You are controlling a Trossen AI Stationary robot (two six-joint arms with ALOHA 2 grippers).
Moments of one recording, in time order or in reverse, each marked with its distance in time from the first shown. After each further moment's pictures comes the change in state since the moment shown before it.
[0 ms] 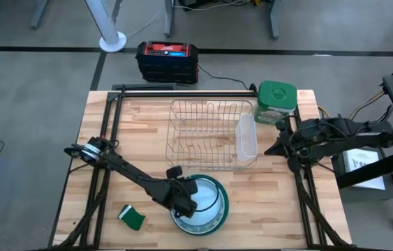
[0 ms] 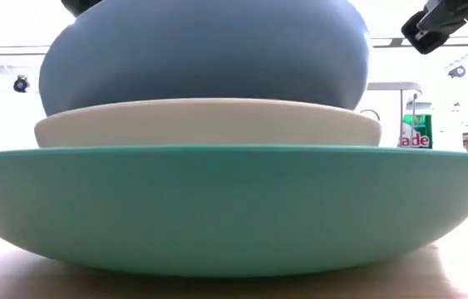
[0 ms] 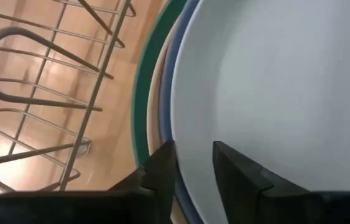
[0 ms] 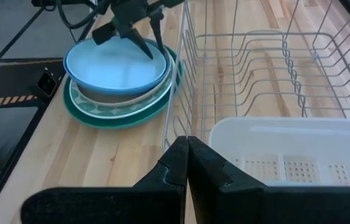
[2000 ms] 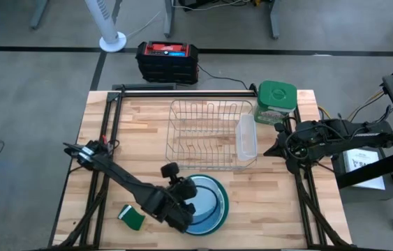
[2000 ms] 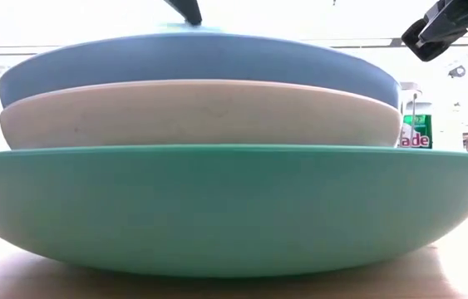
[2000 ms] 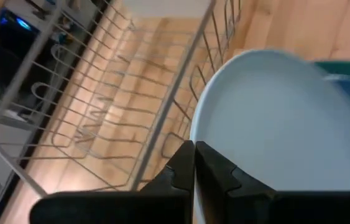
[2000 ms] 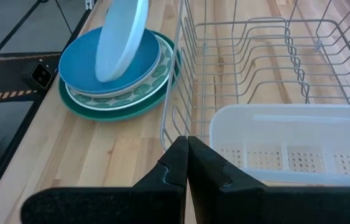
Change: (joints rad) left arm -0.101 -0.002 0.425 -0.454 -0.342 -0.066; right arm 0.000 -0.003 -0.031 0.005 0.000 0.008
